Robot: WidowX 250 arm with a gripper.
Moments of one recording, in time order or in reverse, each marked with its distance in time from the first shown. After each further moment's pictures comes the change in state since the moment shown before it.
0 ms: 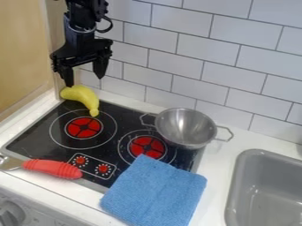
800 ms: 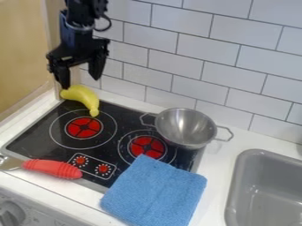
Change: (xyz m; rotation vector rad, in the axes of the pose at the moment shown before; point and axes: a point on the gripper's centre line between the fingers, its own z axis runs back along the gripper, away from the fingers) arm -0.018 0.016 0.022 0.054 0.017 0.096
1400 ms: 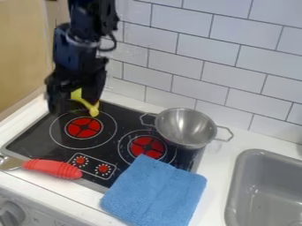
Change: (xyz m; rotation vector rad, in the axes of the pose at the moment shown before) arm -0.066 0.050 0.008 0.177 0.051 0.215
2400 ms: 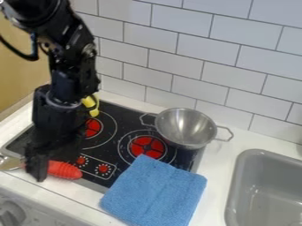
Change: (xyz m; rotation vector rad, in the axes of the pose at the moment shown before) arm -0.018 0.053 -0.055 0.112 0.069 0.045
